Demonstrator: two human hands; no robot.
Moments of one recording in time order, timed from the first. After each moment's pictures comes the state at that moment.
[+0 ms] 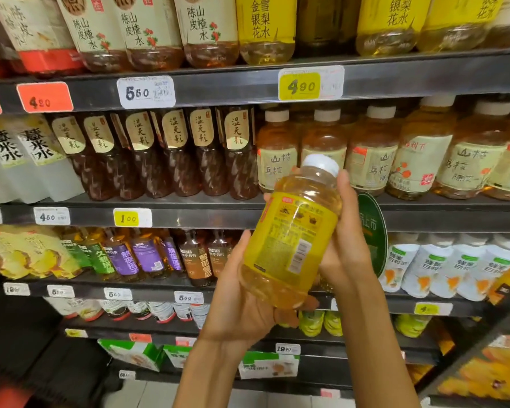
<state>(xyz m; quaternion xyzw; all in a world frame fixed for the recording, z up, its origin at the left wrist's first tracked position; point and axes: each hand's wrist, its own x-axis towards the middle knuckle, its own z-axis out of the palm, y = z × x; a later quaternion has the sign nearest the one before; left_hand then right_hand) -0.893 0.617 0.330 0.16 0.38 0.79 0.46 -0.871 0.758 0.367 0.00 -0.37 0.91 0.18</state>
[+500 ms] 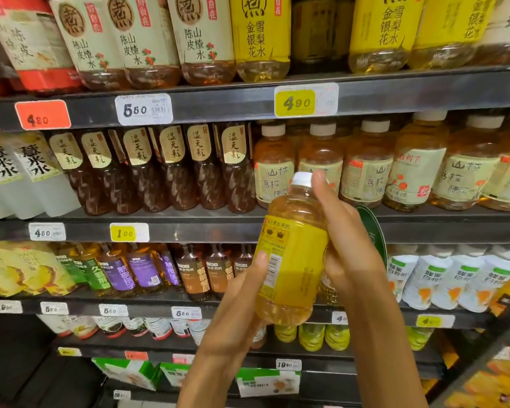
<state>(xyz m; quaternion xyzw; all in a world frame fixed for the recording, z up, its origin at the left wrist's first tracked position) -0.894 0.617 0.332 0.22 0.54 0.75 0.31 -0.868 0.760 0.387 -0.06 -0.54 0.81 0.22</state>
